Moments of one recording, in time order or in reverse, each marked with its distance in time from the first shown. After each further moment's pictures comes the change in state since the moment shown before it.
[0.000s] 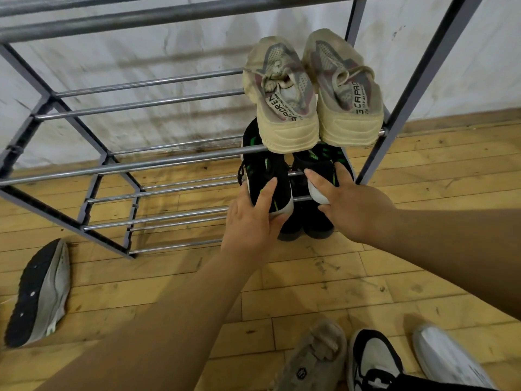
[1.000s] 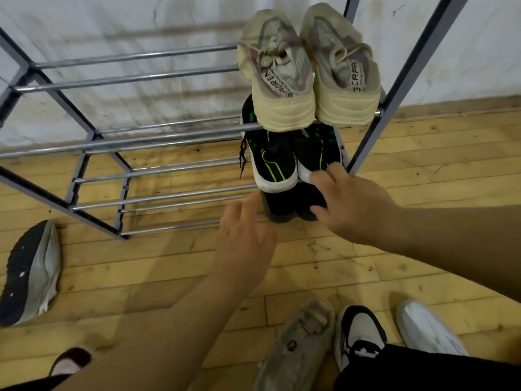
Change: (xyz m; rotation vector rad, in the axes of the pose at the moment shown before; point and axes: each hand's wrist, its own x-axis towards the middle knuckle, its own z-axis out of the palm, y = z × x) left_hand -0.064 0.015 0.000 -0.179 0.024 -0.128; right_hand -0.040 -0.006 0.002 -0.015 0.198 -0.170
